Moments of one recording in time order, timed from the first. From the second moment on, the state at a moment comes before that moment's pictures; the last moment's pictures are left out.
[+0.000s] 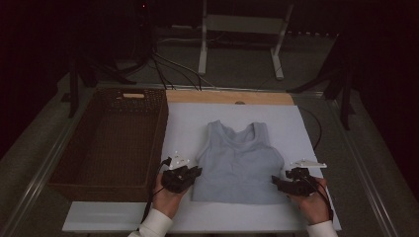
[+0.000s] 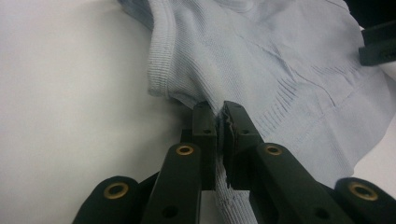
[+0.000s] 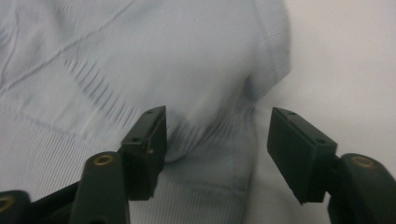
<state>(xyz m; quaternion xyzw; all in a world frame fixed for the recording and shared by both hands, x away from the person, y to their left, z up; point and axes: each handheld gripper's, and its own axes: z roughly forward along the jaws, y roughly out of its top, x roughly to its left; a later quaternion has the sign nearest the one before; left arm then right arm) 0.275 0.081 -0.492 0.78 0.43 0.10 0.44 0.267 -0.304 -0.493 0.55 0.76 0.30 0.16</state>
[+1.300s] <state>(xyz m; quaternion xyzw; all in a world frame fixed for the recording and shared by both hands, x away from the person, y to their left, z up) 0.276 0.084 -0.491 0.78 0.43 0.10 0.44 0.268 -0.316 -0.496 0.58 0.73 0.28 0.22</state>
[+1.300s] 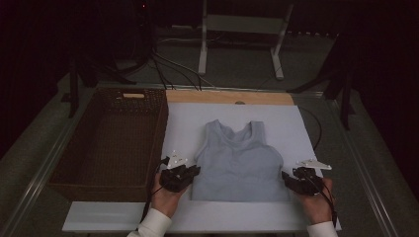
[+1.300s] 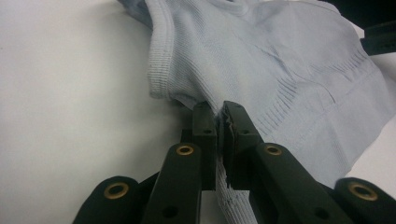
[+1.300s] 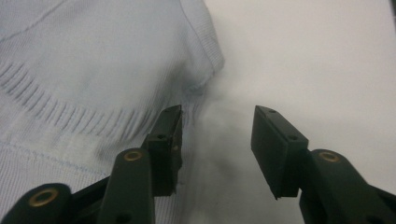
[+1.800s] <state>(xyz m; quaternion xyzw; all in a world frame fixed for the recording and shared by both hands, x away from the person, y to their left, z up) 0.276 0.082 -0.491 0.78 0.43 0.10 0.44 0.284 -0.301 -0.508 0.56 0.76 0.27 0.18</state>
